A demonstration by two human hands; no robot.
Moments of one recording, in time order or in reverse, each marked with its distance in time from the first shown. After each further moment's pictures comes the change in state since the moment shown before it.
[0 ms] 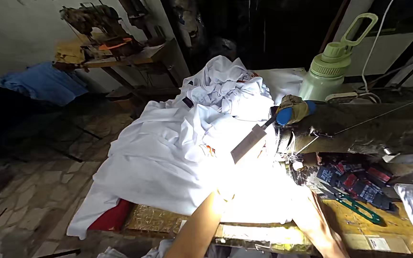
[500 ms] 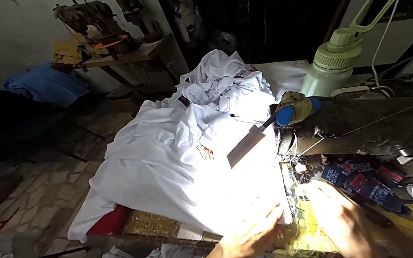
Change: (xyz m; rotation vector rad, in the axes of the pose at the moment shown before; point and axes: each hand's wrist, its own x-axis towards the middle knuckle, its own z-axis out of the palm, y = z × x) left_hand -0.012 0.007 0.077 0.073 0.463 1.249; right_hand -0.004 0.038 -0.029 -0.118 0.315 -0.444
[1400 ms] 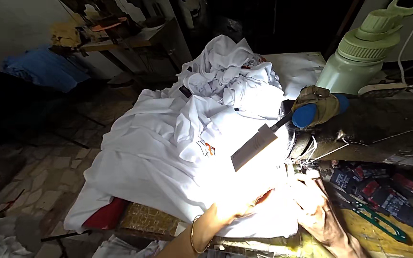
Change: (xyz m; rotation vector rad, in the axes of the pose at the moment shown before) left_hand 0.040 -0.056 -0.025 -0.111 -0.264 -0.116; right_hand 0.010 0.010 0.063 0.271 0.032 -0.119
